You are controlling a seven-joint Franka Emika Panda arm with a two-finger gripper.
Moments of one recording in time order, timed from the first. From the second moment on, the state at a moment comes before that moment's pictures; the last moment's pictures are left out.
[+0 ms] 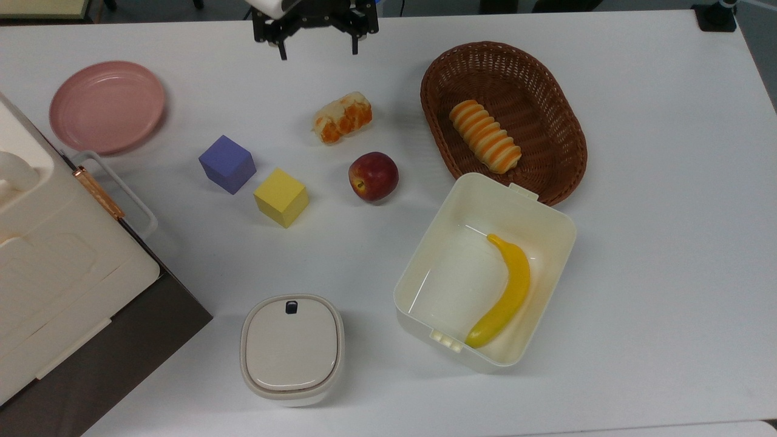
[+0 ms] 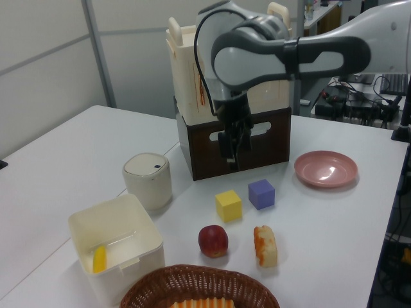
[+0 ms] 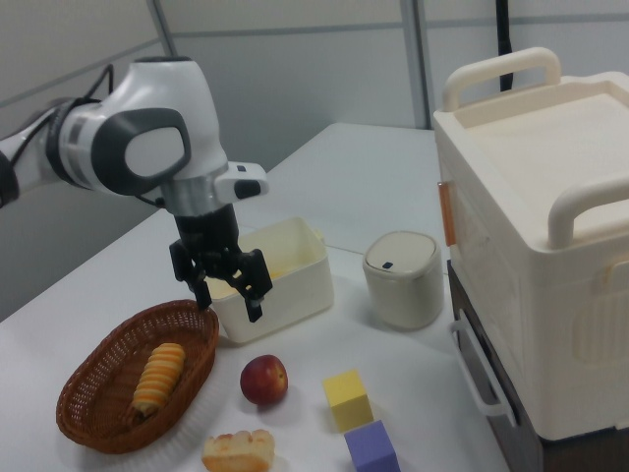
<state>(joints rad) 0.02 0.10 0.01 -1.59 -0.05 1.56 -0.14</state>
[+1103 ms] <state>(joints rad) 0.09 0.39 0.03 -1.61 -0.05 1.70 -0.21</state>
